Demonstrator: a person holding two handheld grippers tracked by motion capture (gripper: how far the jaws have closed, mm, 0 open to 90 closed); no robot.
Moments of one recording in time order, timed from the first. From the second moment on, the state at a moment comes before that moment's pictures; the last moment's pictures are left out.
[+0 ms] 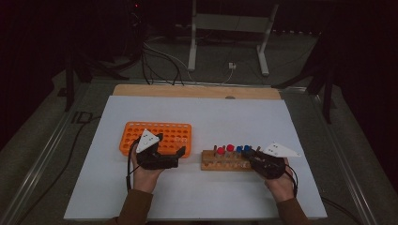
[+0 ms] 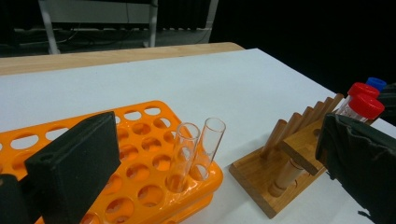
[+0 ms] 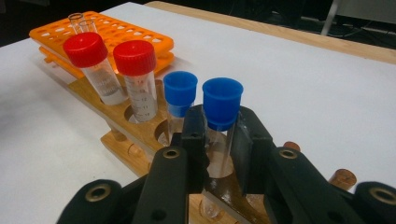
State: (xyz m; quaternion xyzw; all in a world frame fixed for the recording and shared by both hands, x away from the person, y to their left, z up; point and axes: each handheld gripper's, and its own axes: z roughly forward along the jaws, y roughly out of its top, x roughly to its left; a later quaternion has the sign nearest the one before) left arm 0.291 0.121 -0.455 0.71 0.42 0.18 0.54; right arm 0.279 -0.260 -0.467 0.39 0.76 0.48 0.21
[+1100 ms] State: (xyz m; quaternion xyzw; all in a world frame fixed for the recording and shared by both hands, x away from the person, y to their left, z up) left arm 0.289 0.113 -0.450 0.72 0.40 0.16 0.54; right arm 0.266 -0.271 -0.418 0.38 0.72 0.53 0.23
